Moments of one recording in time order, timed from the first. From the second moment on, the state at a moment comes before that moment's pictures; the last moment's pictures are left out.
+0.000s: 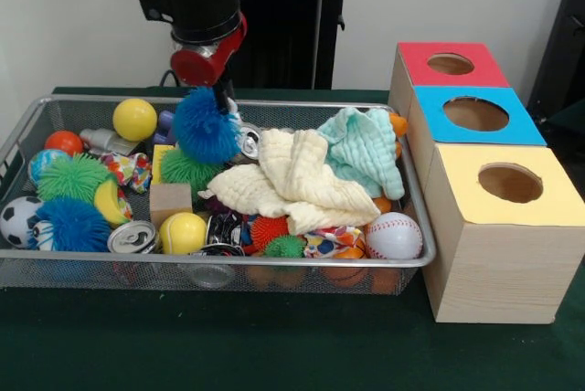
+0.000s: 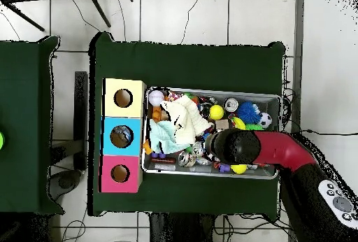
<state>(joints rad) -0.83 -0.67 0.52 1.81 -0.46 0.77 0.46</state>
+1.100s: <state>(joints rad) -0.85 -0.61 0.48 1.62 -0.58 0.82 0.46</state>
